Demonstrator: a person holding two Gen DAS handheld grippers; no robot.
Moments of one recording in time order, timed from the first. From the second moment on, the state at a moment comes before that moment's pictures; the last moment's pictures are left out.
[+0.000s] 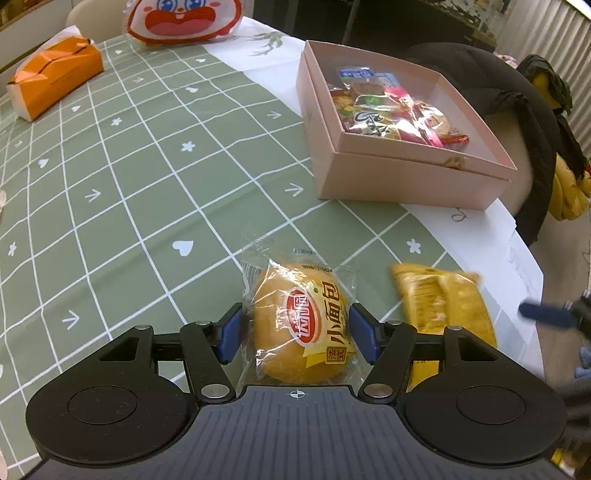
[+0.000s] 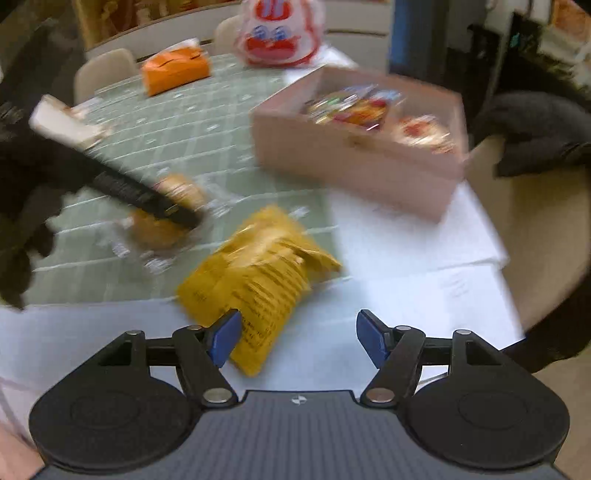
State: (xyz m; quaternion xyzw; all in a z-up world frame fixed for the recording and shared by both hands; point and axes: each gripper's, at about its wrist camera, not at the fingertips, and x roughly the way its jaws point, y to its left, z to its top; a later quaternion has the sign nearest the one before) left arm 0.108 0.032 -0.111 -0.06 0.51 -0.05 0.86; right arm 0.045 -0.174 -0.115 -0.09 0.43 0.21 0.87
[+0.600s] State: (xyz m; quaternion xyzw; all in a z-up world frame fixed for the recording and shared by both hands) left arm 0.085 0.044 -0.109 -0.07 0.51 -0.03 0.86; right arm 0.081 -0.137 -0.134 -0.02 0.46 0.21 0.86
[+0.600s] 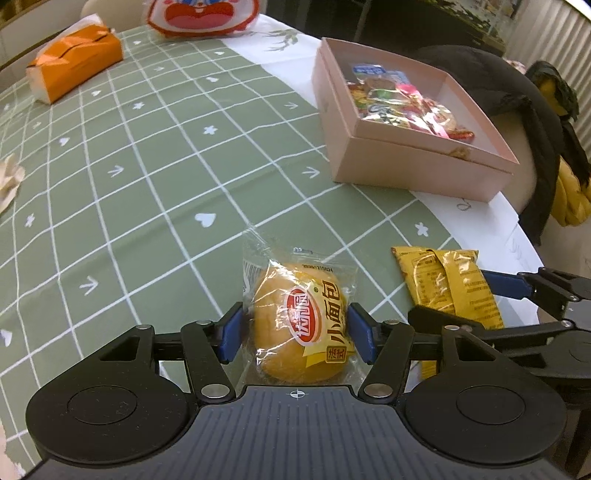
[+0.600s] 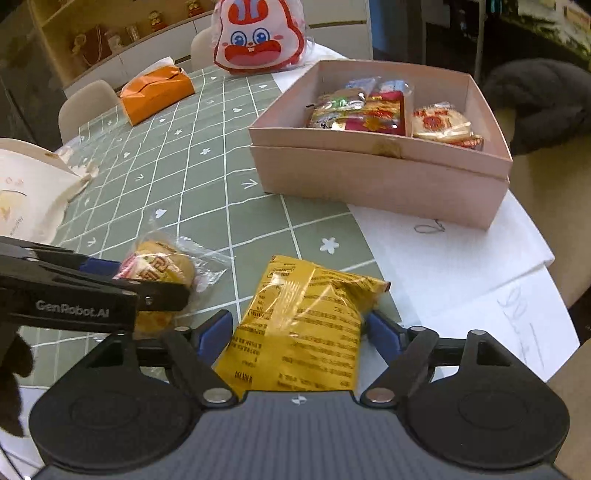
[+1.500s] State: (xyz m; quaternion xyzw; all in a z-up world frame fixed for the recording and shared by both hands) left arm 0.103 0.031 0.001 -0.14 0.35 -0.13 0.92; right arm 0.069 -0.190 -0.058 -0.02 0.38 0.18 0.91
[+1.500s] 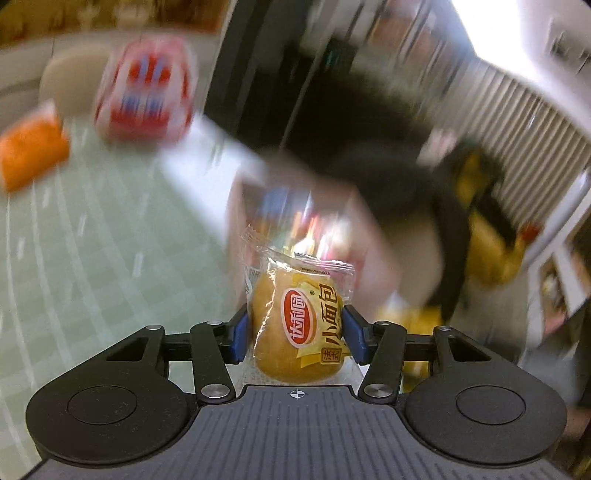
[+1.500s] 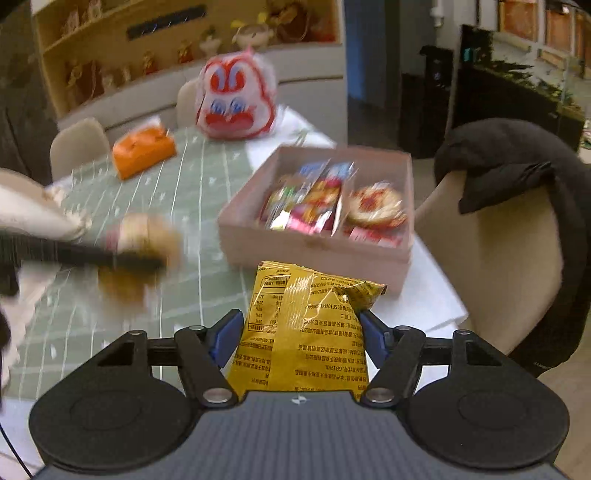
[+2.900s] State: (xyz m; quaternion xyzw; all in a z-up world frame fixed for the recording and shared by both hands) left arm 0.069 0.000 0.017 -0.09 0.32 -0.04 0.94; right arm 0.117 -0.190 0.016 0.01 0.31 0.15 0.94
